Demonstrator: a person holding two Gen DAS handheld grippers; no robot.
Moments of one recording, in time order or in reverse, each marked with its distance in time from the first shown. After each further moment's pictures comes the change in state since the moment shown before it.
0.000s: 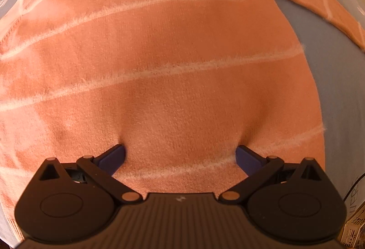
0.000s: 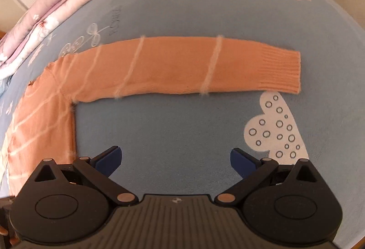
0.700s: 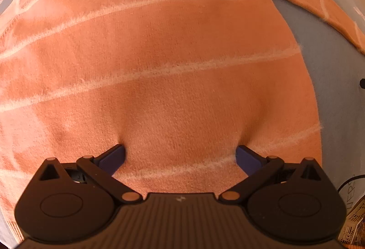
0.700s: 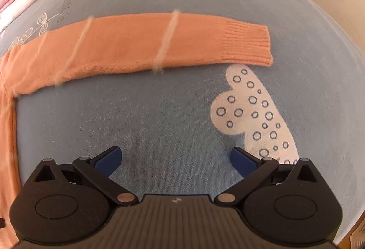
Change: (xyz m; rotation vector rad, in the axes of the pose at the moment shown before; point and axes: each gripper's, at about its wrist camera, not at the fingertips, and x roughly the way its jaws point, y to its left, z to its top) left arm -0.017 -0.004 -0.003 0.008 0.016 -0.029; right arm 0.040 0.004 -0.024 0.018 -0.016 -0.253
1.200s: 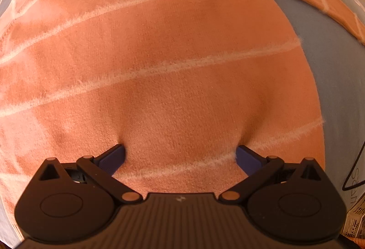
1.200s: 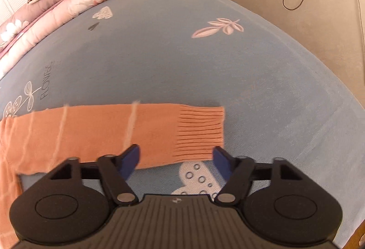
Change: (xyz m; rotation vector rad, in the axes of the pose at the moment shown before) left arm -0.015 -0.014 -0.004 0.032 0.031 0.017; right arm -0.025 -0.063 0.083 0.144 -0.176 0.050
